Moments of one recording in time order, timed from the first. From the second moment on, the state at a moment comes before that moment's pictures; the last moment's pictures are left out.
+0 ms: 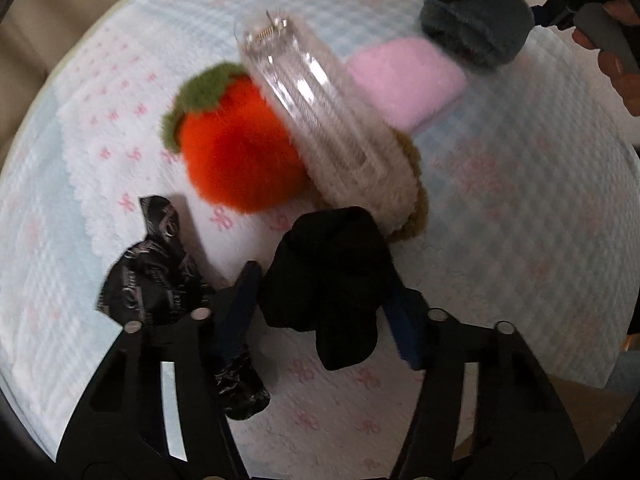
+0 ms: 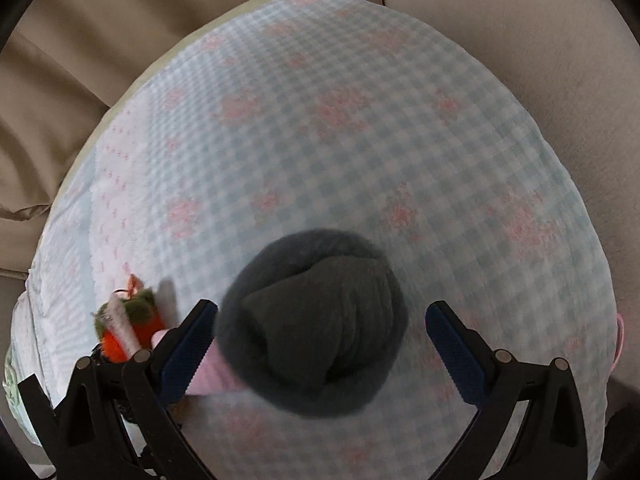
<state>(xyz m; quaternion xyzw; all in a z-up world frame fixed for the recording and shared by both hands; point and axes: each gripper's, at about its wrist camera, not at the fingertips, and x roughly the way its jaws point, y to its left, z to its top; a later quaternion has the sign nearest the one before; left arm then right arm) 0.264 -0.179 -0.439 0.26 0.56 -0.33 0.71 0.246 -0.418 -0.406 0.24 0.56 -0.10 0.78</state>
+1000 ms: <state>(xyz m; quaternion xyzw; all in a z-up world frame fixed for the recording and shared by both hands) 0.262 -0.149 -0.334 0.20 0.54 -0.30 0.76 0.234 -0.410 -0.345 0.23 0.52 -0.07 0.82</state>
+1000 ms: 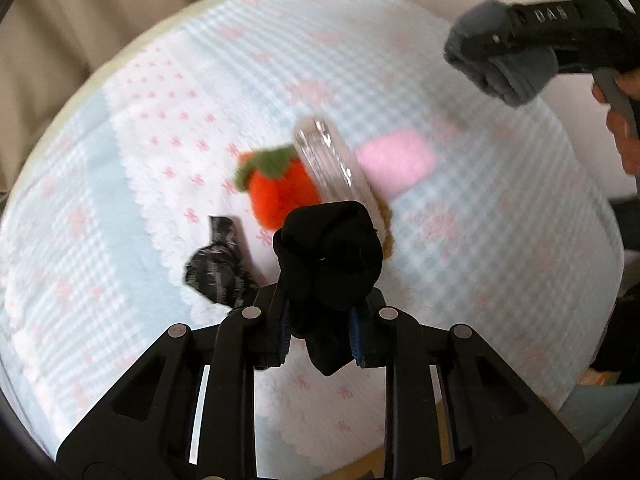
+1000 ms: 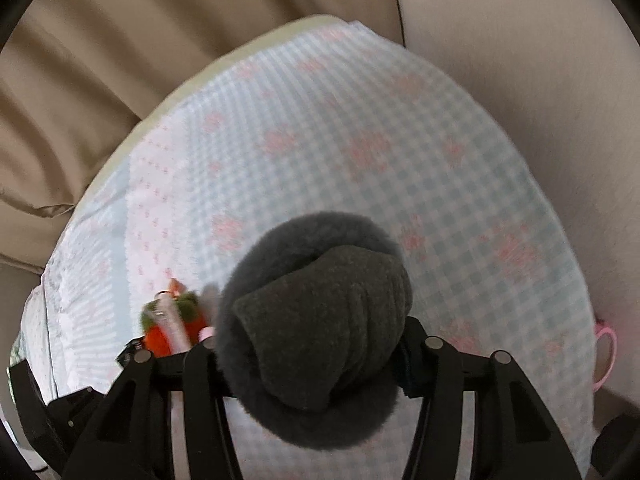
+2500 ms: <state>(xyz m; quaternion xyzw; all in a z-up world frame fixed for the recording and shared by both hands) 0.025 0.097 -0.221 0.03 0.57 -0.16 0.80 0.004 -0.122 -0.219 0.11 0.56 0.09 0.82</state>
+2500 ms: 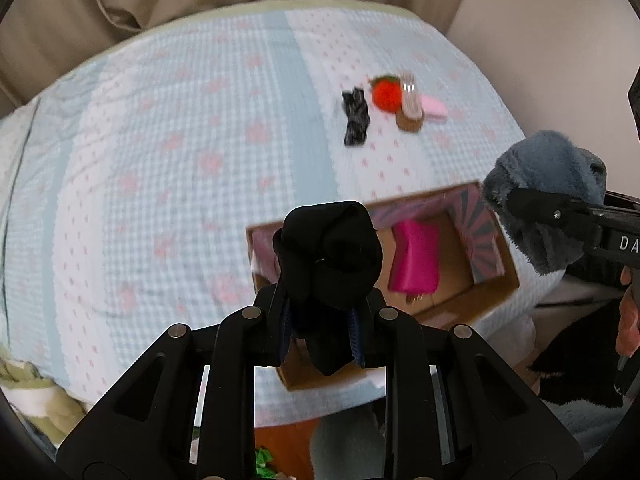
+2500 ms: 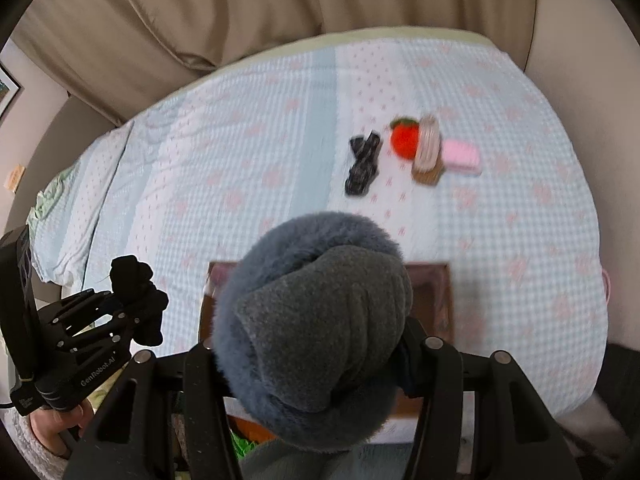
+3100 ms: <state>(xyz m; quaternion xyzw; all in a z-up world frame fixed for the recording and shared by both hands) 0.011 0.062 -0.347 0.04 0.65 -0.20 0.73 -0.013 -0.084 -0.337 0.11 0.64 0.06 0.76</state>
